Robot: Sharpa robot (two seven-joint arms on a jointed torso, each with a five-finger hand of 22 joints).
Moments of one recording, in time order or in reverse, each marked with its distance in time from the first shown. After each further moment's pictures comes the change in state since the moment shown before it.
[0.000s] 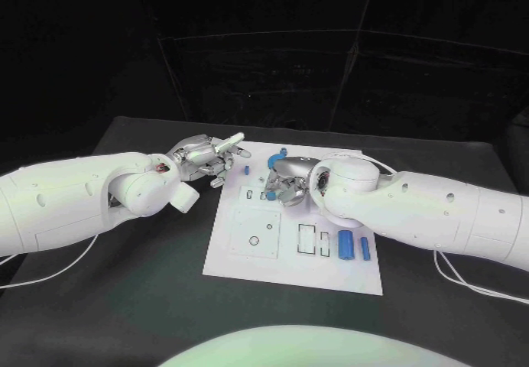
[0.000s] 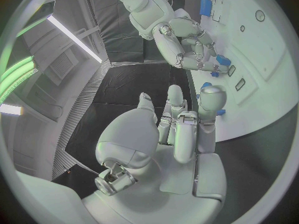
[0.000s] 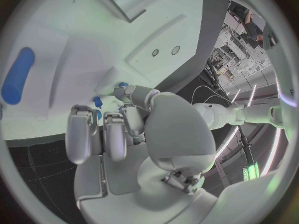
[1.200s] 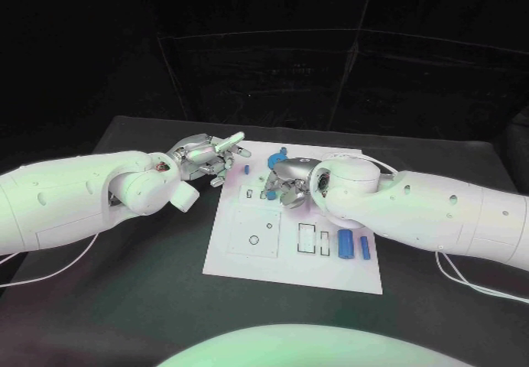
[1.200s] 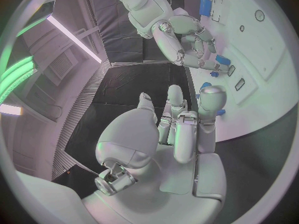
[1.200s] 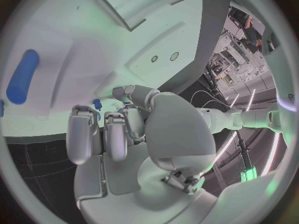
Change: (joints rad) left arm 0.000 0.003 0.000 -0.005 -0.001 0.003 -0.005; left_hand 0.000 0.000 0.000 0.000 0.000 0.000 0.000 0.000 0.000 0.000 0.000 0.000 0.000 0.000 0.000 0.000 0.000 0.000 0.000 0.000 0.000 0.005; right arm -0.001 -0.009 0.000 0.020 -0.036 0.032 0.002; right_hand -0.004 -0.004 0.001 -0.024 0.055 -0.068 -0.022 0.000 0.000 0.016 -0.016 0.020 0.025 0.003 -0.011 0.004 0.000 0.000 -0.001 -0.014 0.004 0.000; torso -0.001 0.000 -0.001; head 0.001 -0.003
